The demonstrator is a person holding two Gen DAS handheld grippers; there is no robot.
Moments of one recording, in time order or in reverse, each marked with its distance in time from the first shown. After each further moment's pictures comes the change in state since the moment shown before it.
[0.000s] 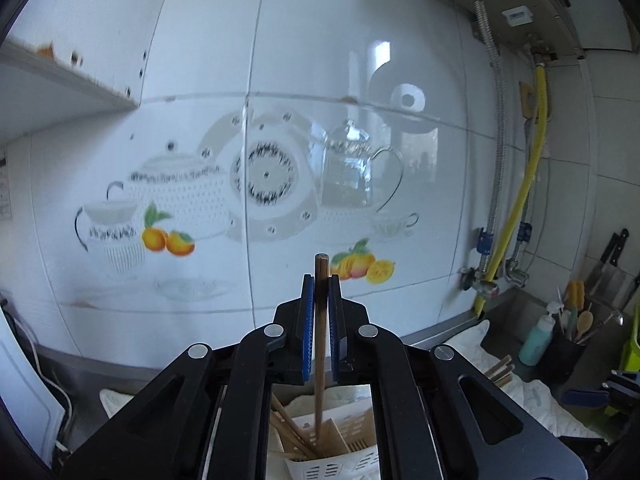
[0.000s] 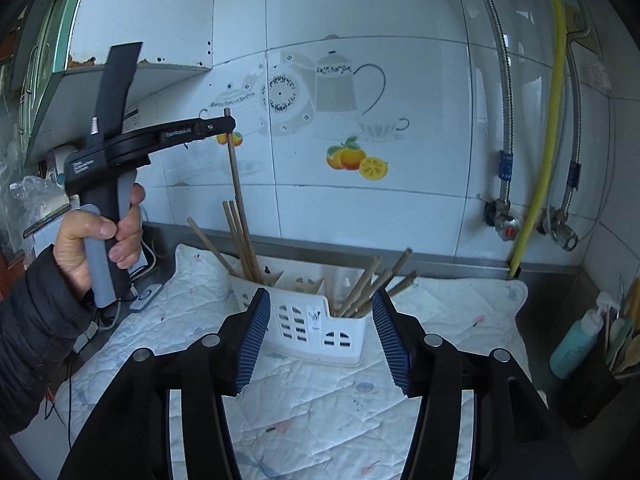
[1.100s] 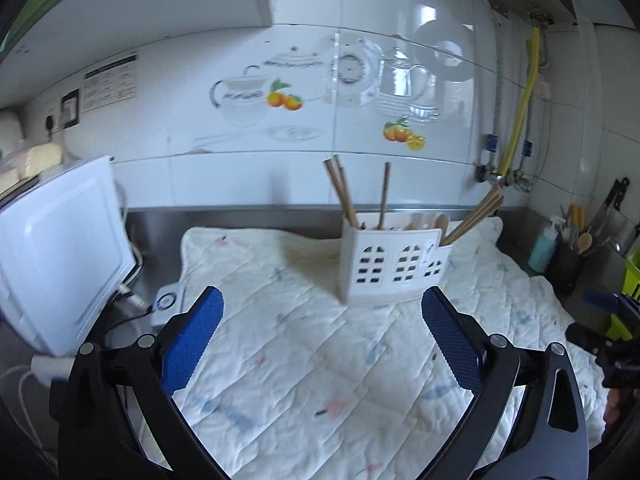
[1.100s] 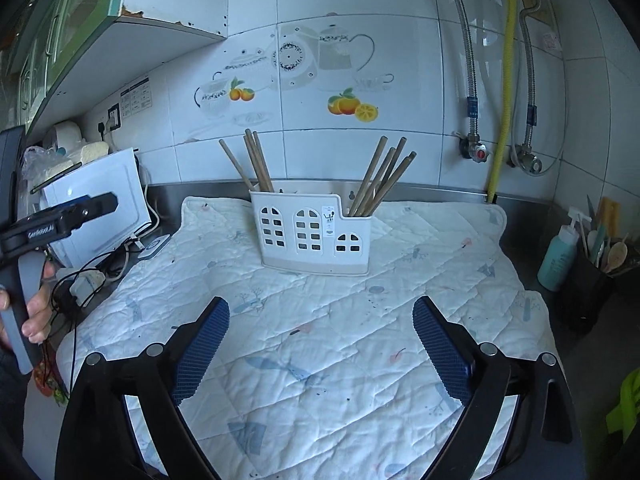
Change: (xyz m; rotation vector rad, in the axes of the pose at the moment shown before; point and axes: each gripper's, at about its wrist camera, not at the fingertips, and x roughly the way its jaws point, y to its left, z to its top) left arm -0.196 0.036 -0.158 -0.078 0.160 0.170; right arm -0.065 0.052 -0.107 0.035 0.034 -0.074
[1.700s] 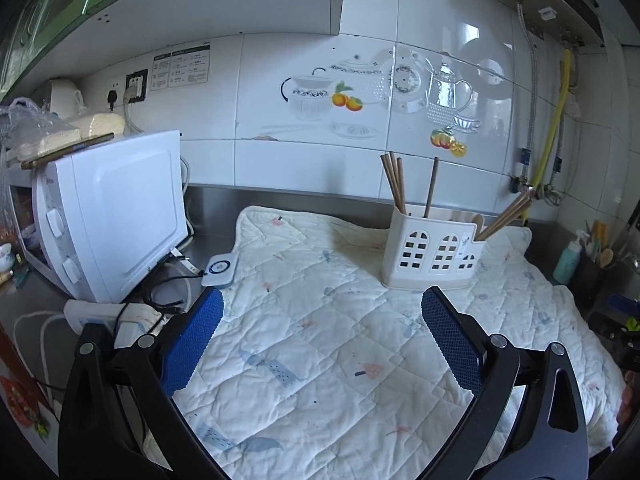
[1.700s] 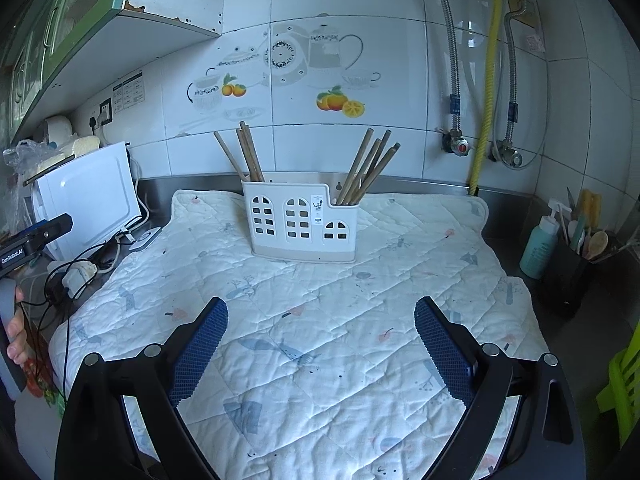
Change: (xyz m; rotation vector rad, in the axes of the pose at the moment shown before) left arm -0.044 0.027 -0.039 -0.091 -0.036 0.122; right arm -0.015 0.004 -0.017 0.006 0.008 -0.064
